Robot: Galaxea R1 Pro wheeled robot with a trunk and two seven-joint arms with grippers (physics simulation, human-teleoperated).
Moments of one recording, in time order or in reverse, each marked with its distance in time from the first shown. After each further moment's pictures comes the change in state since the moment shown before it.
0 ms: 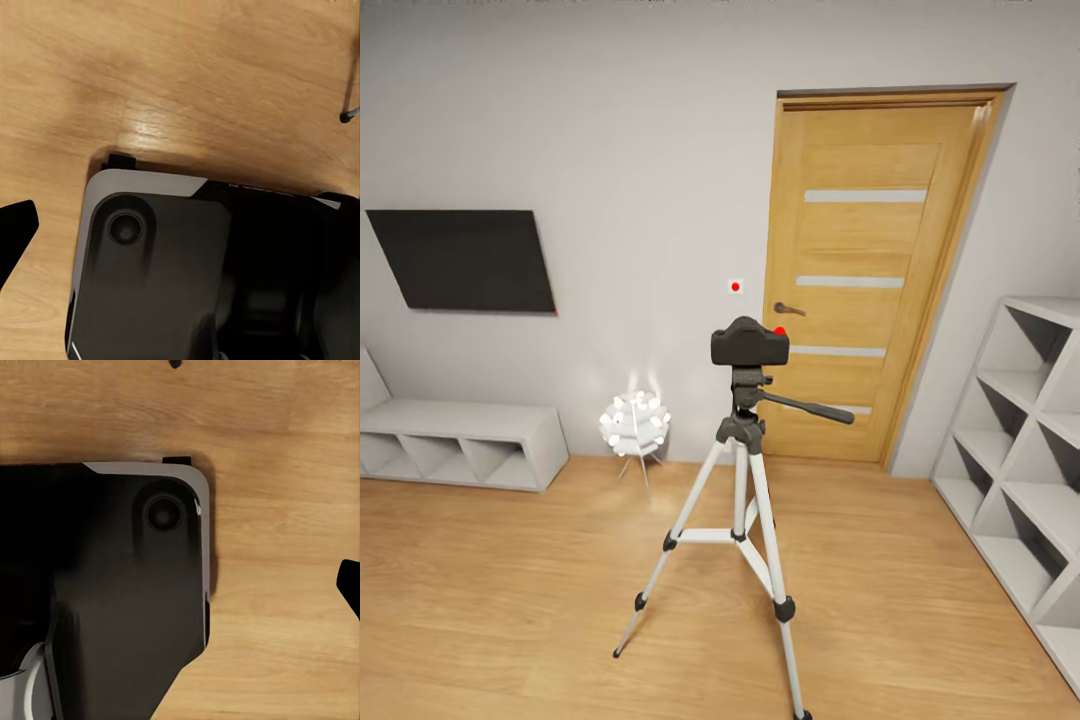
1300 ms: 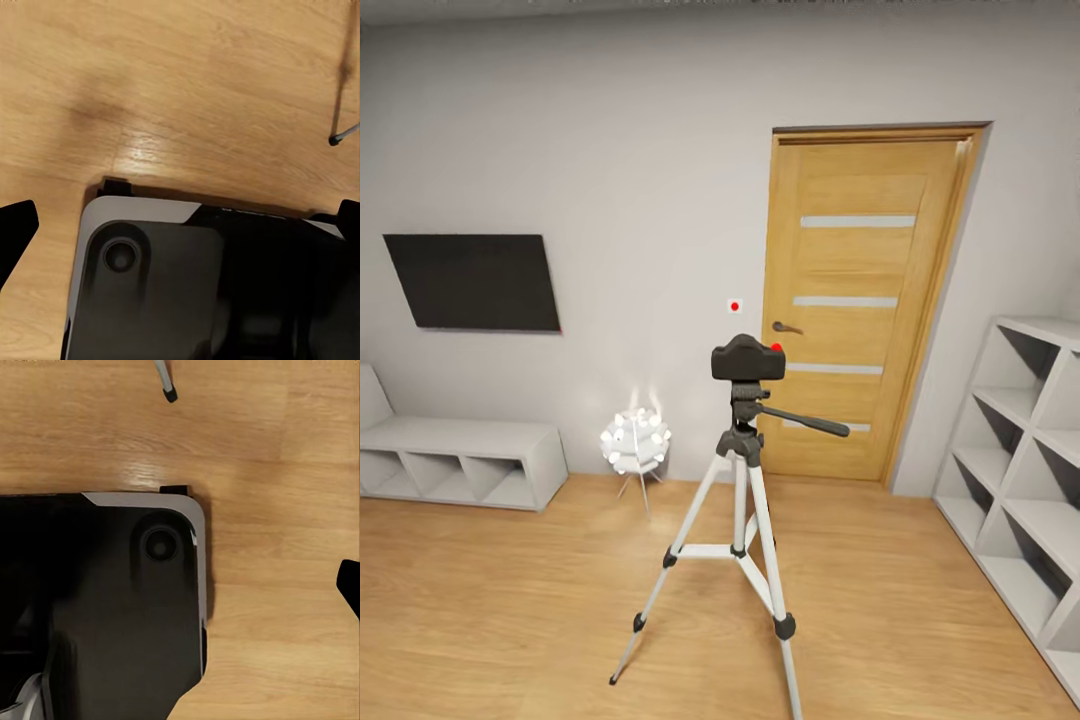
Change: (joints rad) left arm -0.001 0.000 0.000 0.000 0.000 0.000 0.000; right arm -0.001 0.000 0.000 0.000 0.000 0.000 -0.011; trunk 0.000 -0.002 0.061
